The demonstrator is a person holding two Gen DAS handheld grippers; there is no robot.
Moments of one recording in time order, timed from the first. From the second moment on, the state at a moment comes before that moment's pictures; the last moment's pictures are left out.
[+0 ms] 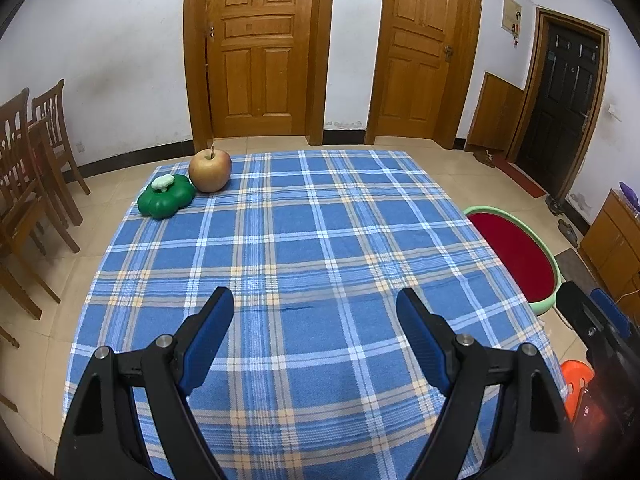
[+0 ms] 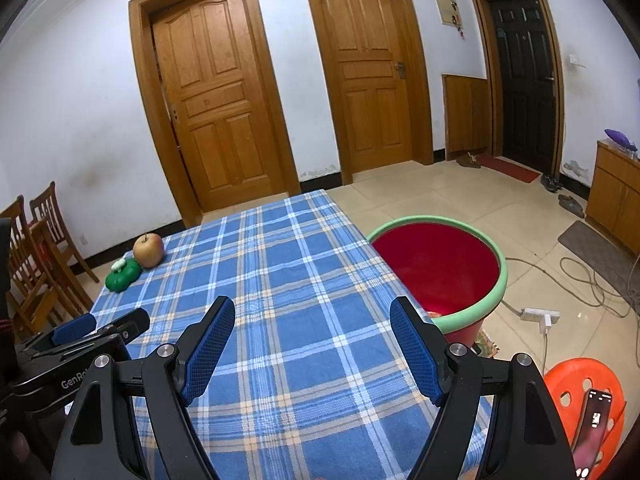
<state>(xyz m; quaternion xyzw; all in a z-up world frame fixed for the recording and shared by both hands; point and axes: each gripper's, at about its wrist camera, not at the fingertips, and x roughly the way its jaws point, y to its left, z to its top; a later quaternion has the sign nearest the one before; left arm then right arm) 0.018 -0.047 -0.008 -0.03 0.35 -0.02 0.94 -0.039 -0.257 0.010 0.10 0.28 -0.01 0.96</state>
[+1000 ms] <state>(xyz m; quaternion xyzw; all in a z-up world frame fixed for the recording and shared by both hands) 0.017 -0.049 -0.010 -0.03 0.35 -0.02 0.93 -0.039 -0.257 0.004 0.11 0.28 -0.01 0.95</state>
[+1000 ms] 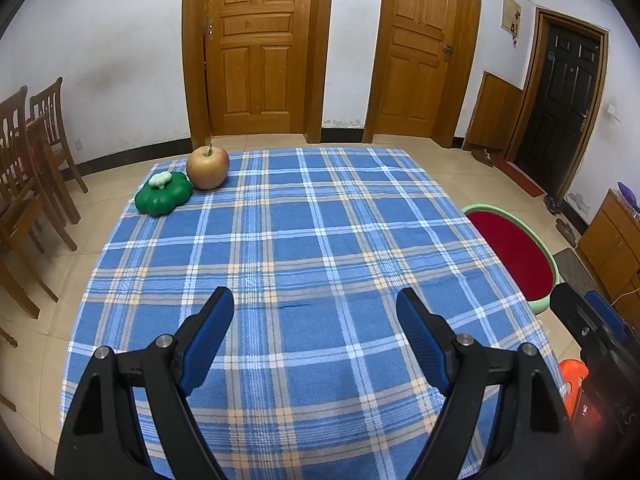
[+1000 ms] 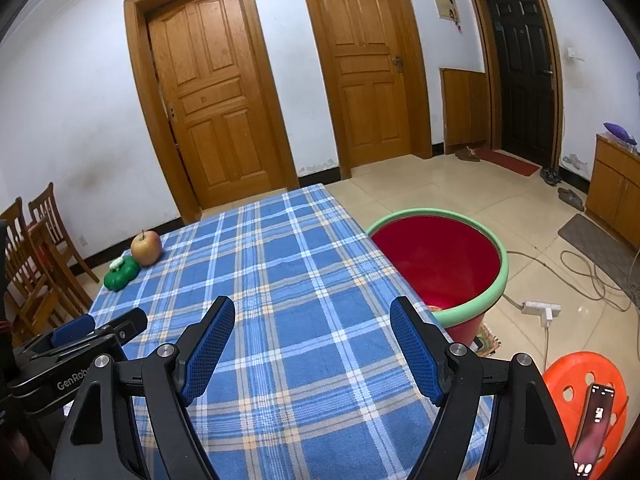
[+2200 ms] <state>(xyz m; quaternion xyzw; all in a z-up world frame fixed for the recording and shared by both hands) 0.015 -0.040 -0.014 -0.04 0.36 -0.02 0.93 -0.037 -0.253 -0.001 0.11 0.29 -0.01 0.95</state>
